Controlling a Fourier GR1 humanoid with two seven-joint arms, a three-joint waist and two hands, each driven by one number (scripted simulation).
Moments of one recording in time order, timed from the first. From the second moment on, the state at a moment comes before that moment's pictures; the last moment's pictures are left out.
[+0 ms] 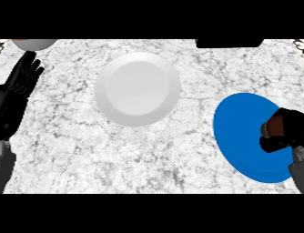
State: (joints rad) left arm -0.24 0.37 0.06 -1.60 0.12 0.00 0.10; right arm -0.20 -0.46 0.12 -1.33 0.90 0.10 0.64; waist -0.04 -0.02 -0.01
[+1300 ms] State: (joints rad) left arm -0.27 0.33 0.06 -1.60 0.10 -0.04 0.11; right arm -0.35 -0.10 0.41 -2.03 1.06 0.13 0.92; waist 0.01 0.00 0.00
